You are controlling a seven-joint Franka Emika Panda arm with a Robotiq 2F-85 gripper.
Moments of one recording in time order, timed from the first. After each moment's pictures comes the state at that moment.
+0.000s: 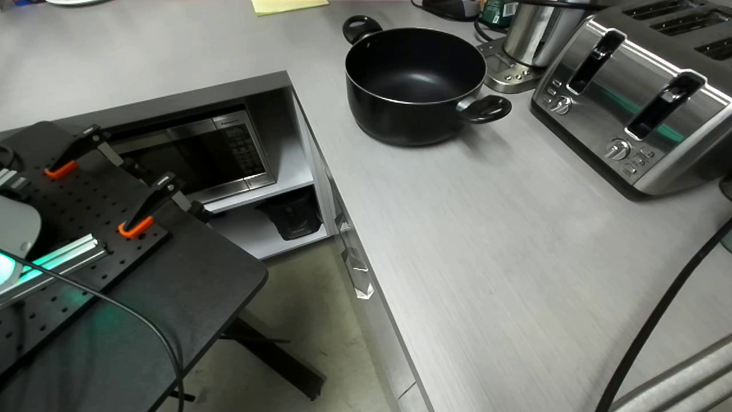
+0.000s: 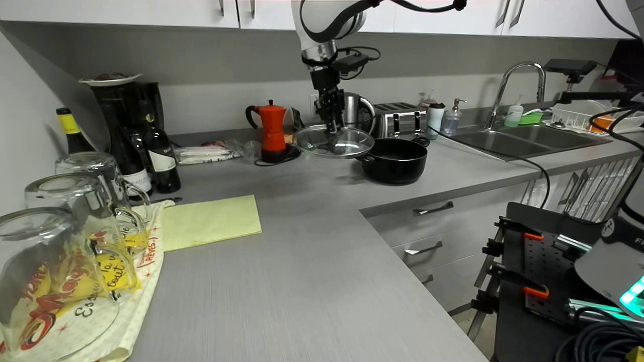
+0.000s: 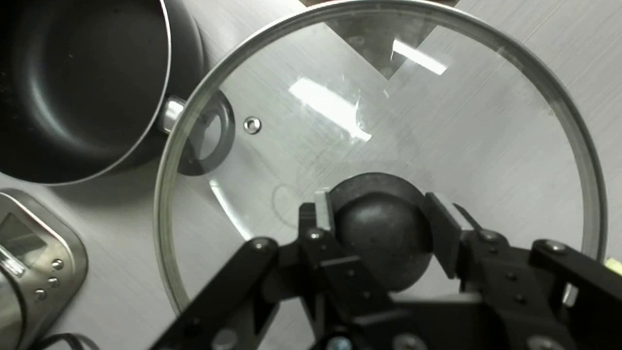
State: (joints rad) arm 0.02 0.65 -0.02 -1.27 -0.14 1.71 -0.04
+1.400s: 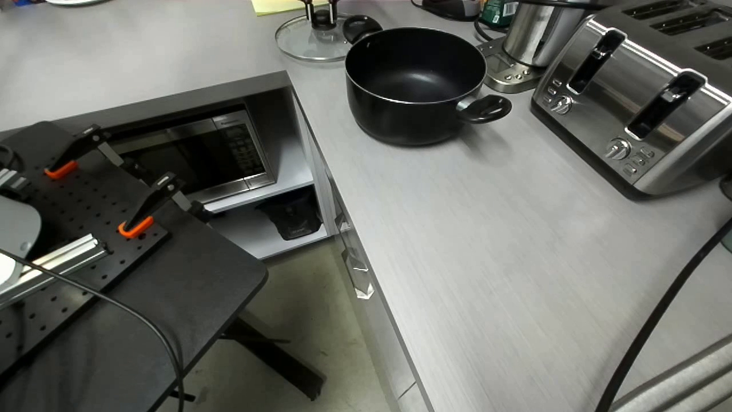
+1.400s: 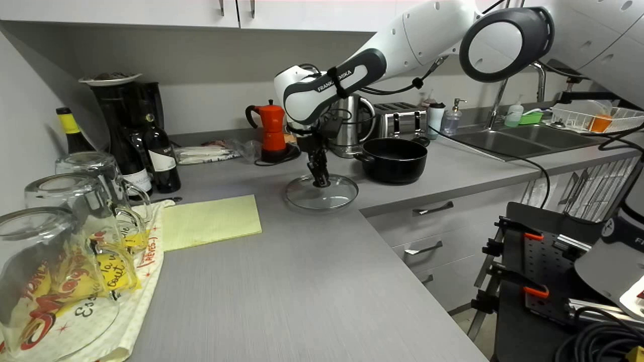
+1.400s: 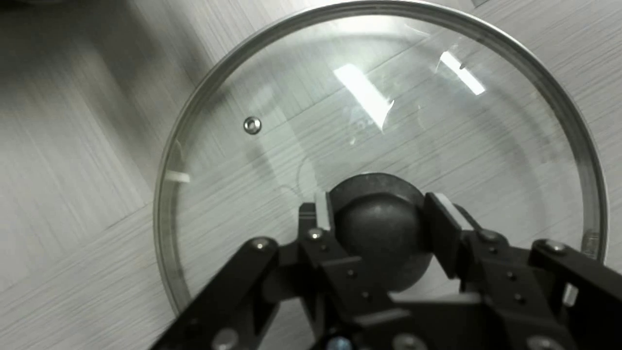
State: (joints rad) arm 0.03 1.08 -0.02 -0.96 -0.19 1.80 -0.29
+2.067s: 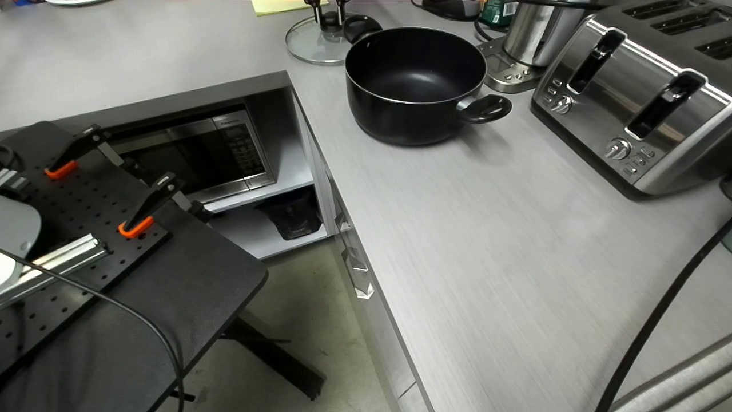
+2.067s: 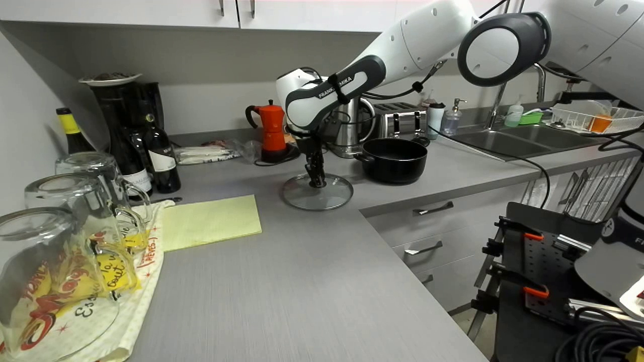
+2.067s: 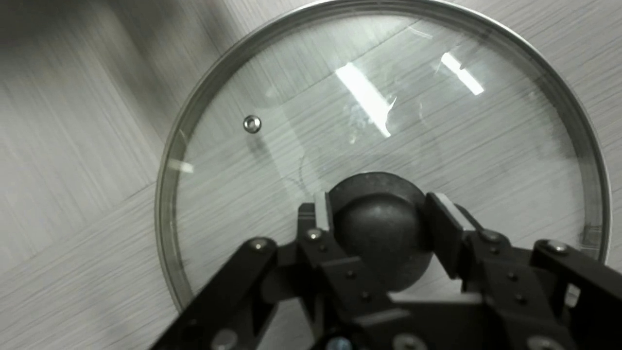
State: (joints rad) arm 0.03 1.10 -0.03 -0.97 -0.20 1.89 -0.29
